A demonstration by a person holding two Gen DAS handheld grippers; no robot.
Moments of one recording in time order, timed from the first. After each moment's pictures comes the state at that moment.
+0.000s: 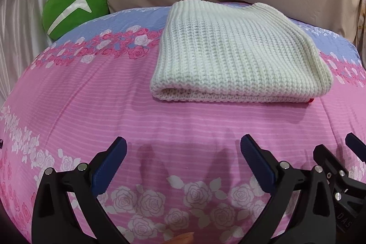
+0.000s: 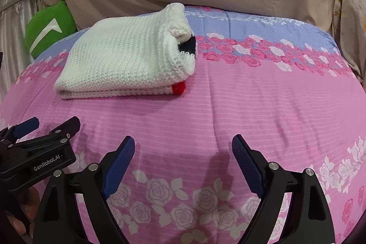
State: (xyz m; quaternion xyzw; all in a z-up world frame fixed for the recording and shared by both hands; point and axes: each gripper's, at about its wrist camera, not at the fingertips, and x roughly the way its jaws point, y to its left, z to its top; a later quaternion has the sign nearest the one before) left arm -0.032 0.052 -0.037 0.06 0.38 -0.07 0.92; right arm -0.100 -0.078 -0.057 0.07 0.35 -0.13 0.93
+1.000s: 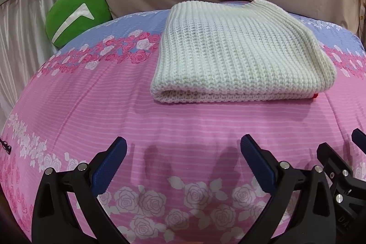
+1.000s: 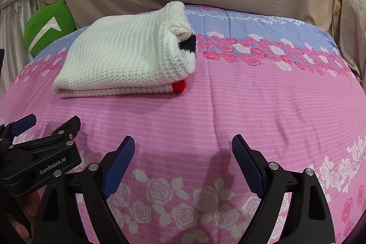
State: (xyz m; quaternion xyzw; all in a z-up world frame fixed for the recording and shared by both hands) left arm -0.035 0.044 -0.036 0.09 0.37 -0.05 0.92; right arm -0.099 -0.078 -0.057 0.07 0.35 -0.13 0.93
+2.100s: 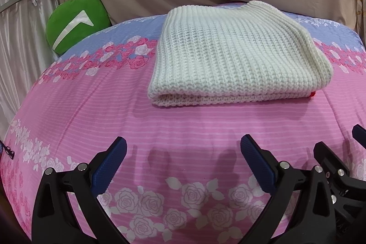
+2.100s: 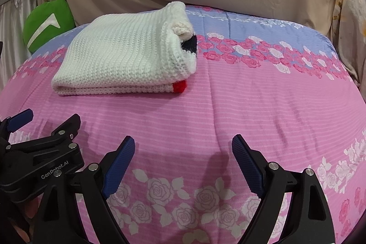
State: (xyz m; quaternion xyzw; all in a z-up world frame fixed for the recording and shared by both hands) left arm -0.037 0.041 -0.033 0.10 0.36 -0.05 0.93; right arm -0.098 -0.076 -0.057 0.05 0.35 -0.13 0.92
